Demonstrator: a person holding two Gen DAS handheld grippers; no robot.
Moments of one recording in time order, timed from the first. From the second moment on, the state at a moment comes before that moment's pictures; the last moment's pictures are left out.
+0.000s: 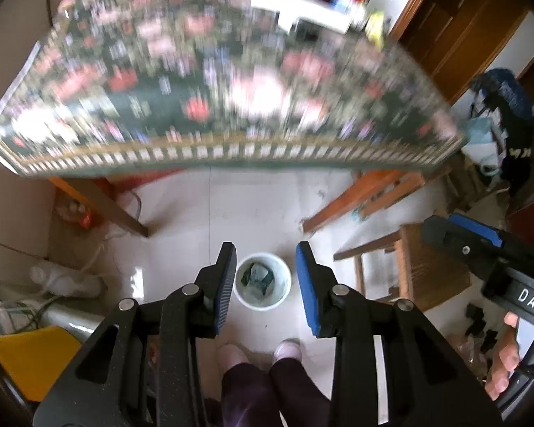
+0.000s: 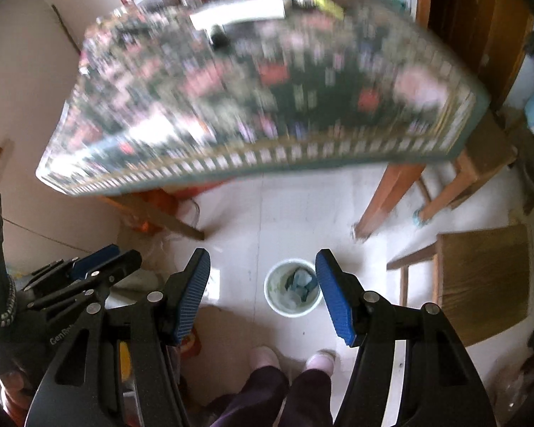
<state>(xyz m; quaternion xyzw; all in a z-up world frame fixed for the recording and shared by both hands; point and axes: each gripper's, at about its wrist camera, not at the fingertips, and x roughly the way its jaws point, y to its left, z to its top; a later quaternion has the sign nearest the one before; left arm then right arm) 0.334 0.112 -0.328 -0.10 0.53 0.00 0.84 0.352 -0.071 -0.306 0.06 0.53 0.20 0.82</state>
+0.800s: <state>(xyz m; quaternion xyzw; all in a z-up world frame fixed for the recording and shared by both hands) 0.279 0.131 -0.076 -0.06 0.31 -0.06 0.95 0.278 -0.081 -0.068 0.05 0.30 0.14 0.94</state>
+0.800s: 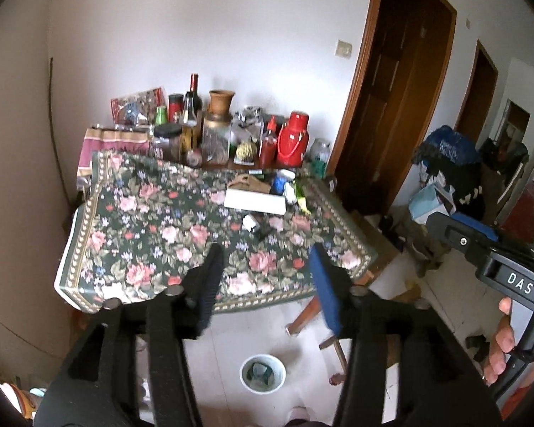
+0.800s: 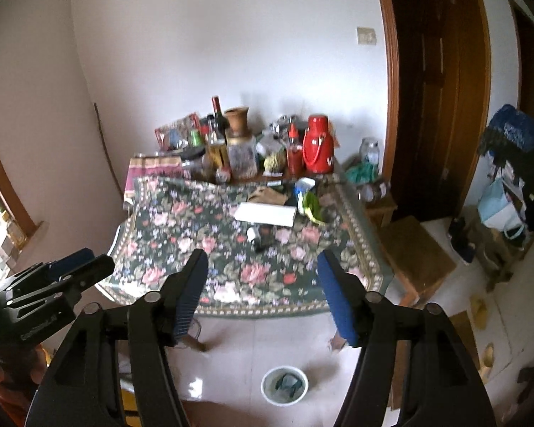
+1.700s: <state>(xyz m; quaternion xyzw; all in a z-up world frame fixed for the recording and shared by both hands) 0.491 0.073 -0.073 -0.09 0.31 0.04 0.95 0.471 -0.147 -0.063 0.04 0.31 0.17 0.94</state>
